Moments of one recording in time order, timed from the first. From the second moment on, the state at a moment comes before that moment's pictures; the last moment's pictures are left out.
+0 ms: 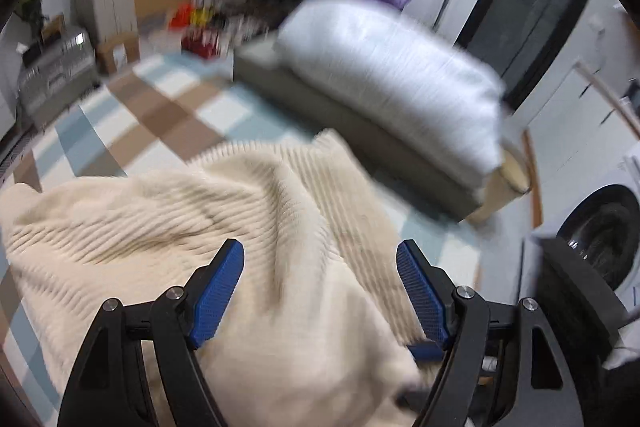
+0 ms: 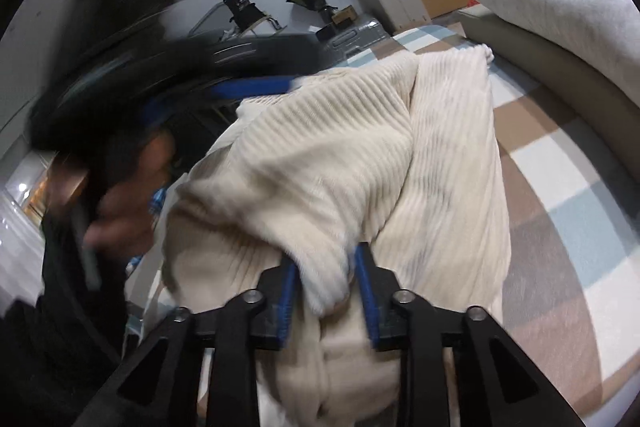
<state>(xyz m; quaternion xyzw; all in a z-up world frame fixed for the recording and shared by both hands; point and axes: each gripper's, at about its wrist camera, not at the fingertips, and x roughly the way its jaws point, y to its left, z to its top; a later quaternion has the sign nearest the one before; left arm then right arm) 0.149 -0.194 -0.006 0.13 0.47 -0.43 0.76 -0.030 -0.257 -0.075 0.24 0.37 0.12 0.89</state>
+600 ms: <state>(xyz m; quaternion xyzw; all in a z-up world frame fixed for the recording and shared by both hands) 0.176 -0.188 0.038 0.02 0.44 -0.42 0.79 -0.047 -0.260 -0.107 0.25 0.41 0.23 0.85</state>
